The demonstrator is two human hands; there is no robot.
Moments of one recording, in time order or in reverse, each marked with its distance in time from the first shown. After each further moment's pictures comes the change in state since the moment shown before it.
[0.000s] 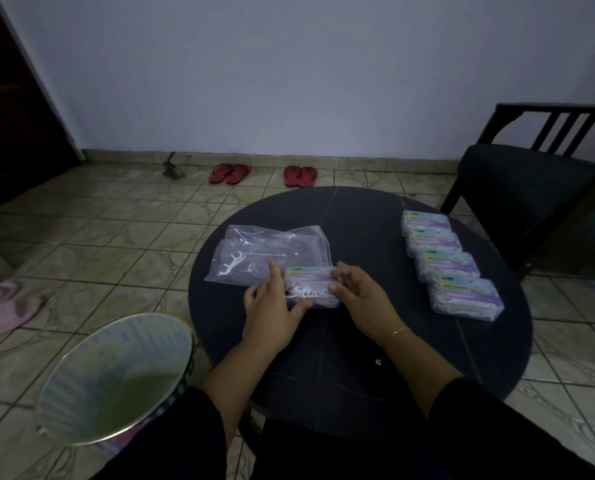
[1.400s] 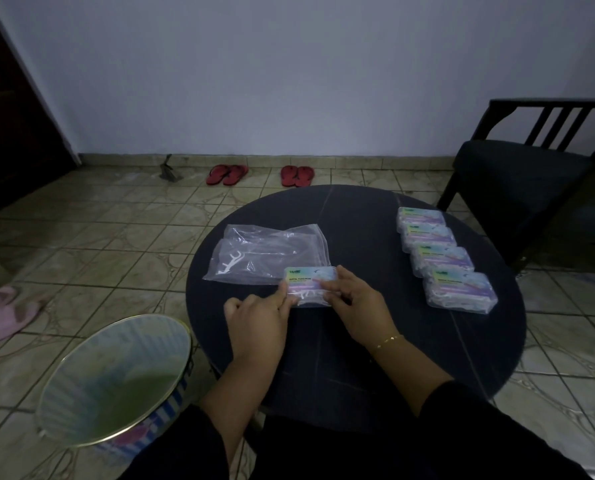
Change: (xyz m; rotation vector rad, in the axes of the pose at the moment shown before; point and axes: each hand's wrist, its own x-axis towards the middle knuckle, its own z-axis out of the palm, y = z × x) left_hand -0.022 -0.001 -0.002 0.358 0.288 0.058; right_hand -0.016 -0.002 0.003 -0.456 0.066 -0.100
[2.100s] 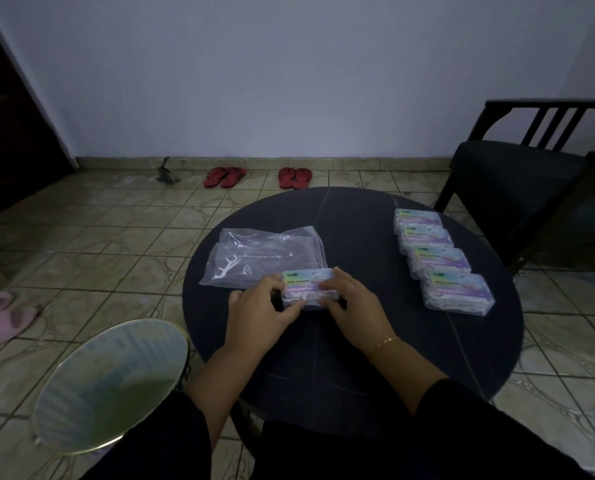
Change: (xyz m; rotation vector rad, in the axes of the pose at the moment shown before) left_hand 0.019 -0.004 -0.008 -0.329 -0.185 -0.028; right_hand 0.003 0.002 -0.002 -0.170 -0.007 -0.080
